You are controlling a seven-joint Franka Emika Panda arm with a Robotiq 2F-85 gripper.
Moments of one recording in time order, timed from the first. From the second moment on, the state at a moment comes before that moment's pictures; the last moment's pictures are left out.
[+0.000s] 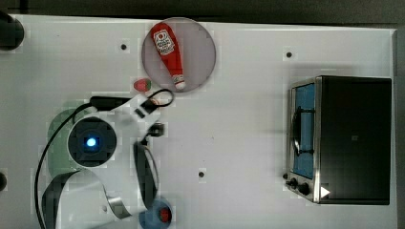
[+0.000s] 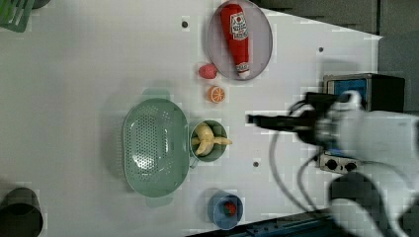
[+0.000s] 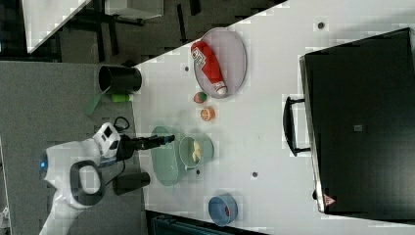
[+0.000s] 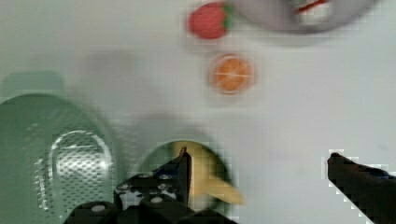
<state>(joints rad) 0.04 -0.06 0.29 -2.31 0.03 0.75 -0.41</state>
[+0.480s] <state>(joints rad) 0.01 -0.27 0.04 -2.14 0.00 0.43 -0.41</state>
